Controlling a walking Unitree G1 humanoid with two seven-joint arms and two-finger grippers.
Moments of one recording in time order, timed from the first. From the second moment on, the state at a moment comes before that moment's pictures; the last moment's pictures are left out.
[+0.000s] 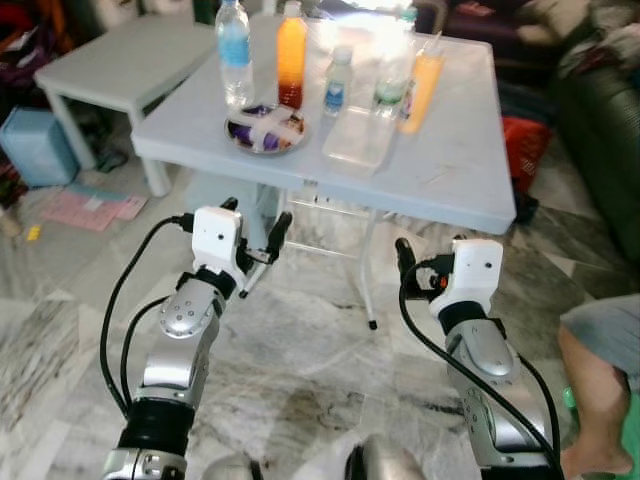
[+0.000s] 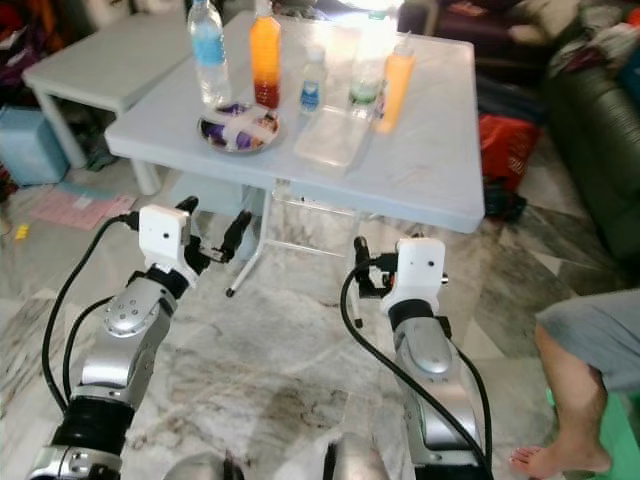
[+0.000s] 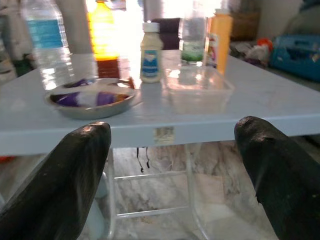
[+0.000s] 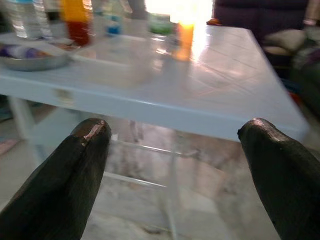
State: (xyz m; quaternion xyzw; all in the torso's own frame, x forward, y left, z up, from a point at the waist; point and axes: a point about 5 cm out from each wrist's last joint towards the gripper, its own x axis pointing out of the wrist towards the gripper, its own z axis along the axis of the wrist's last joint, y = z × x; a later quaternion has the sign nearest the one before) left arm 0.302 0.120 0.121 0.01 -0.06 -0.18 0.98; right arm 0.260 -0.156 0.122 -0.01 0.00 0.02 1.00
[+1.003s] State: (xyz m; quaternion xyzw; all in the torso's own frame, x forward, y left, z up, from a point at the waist) left arm 0.273 0.162 0.104 0.02 -0.03 -0.11 0.99; right arm 0.237 -0.174 0.128 -0.05 -0.03 -0.02 1.00
